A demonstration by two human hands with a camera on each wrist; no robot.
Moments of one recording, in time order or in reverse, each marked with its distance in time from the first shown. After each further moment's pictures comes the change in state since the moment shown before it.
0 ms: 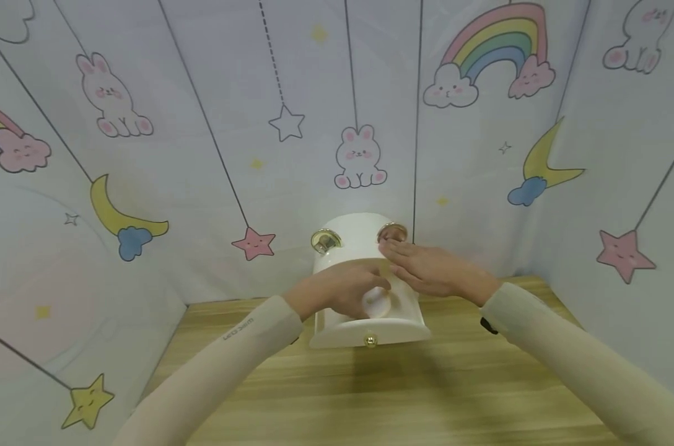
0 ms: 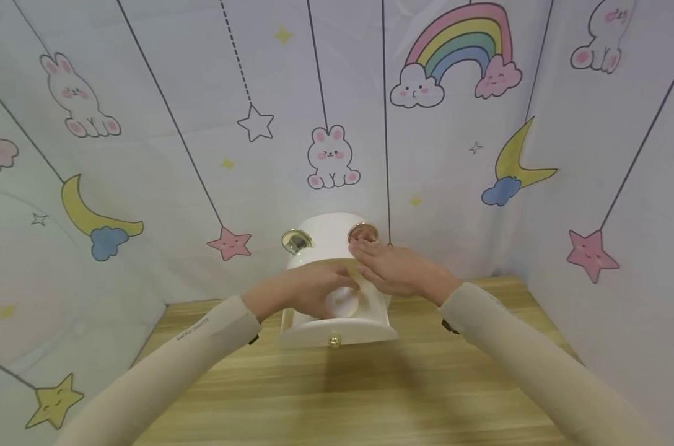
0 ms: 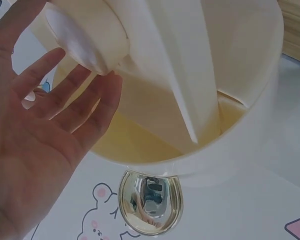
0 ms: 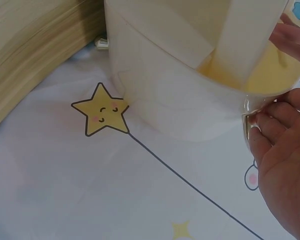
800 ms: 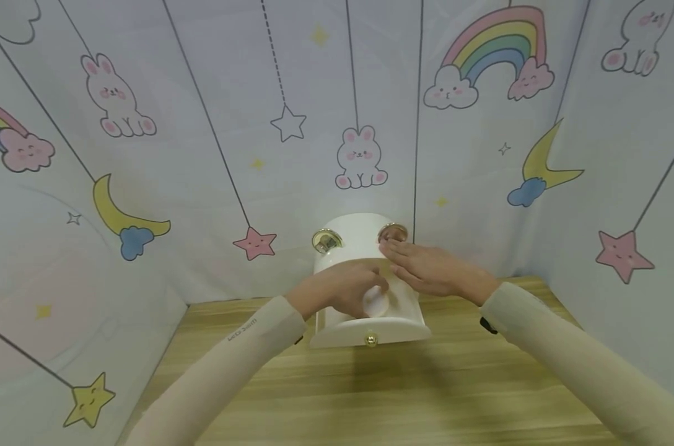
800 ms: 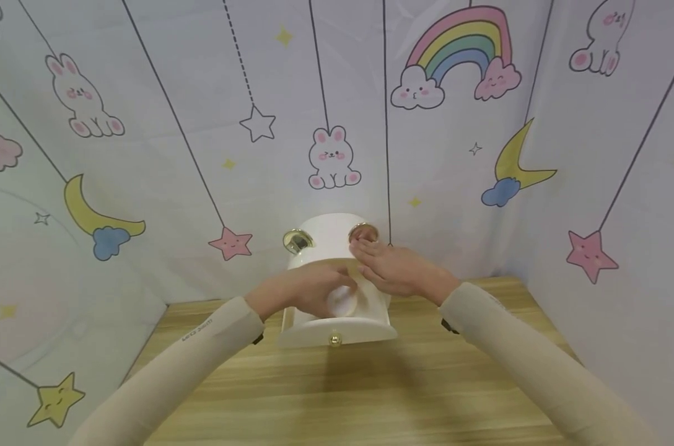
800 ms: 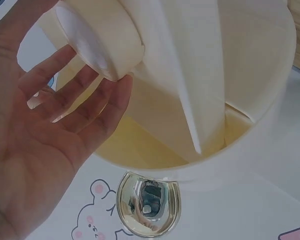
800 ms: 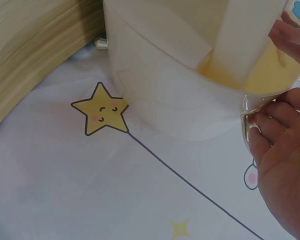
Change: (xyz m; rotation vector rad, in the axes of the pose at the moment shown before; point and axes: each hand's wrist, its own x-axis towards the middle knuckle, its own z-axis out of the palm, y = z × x) left_hand 0.002 -0.003 0.003 -0.002 -0.007 -0.028; right_hand 0.001 -0.002 0.000 -0.003 -0.001 0.001
